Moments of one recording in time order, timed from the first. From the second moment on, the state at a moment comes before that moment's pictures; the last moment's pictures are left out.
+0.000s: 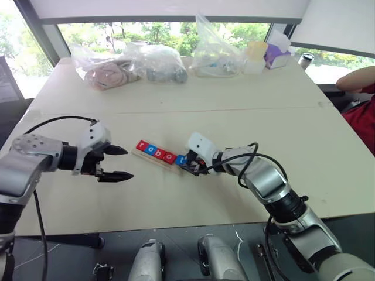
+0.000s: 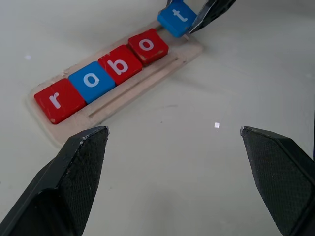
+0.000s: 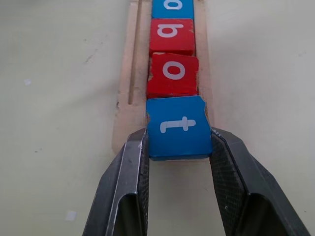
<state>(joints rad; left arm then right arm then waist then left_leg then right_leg) -0.37 1.05 -0.01 -0.13 -0.45 0.62 -1.25 -0.63 -0.38 0.44 -0.15 0.10 0.90 0.70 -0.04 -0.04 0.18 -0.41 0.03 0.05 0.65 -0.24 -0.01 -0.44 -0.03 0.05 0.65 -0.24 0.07</state>
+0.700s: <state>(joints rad) -0.37 1.02 -0.01 -0.15 -0.45 0.64 -1.23 -0.65 -0.31 0.45 -0.09 0.09 0.91 0.66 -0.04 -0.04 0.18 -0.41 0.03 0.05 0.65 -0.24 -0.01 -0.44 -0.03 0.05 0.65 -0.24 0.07</state>
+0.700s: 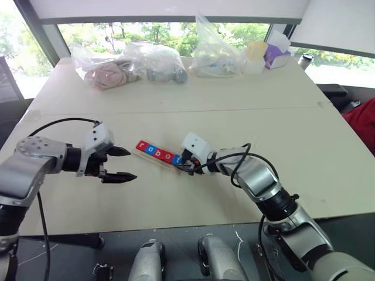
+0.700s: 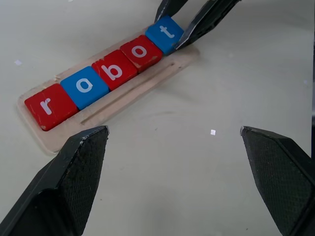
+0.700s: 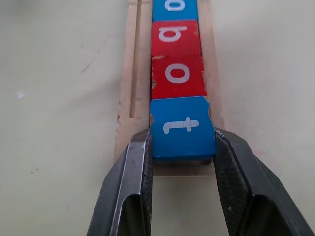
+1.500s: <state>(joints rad) -0.39 1.01 -0.01 -0.13 -0.45 0.64 -1.23 -0.70 -0.22 0.22 -0.15 0.21 1.02 0.59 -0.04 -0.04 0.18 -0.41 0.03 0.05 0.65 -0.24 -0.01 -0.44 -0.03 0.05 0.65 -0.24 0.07</state>
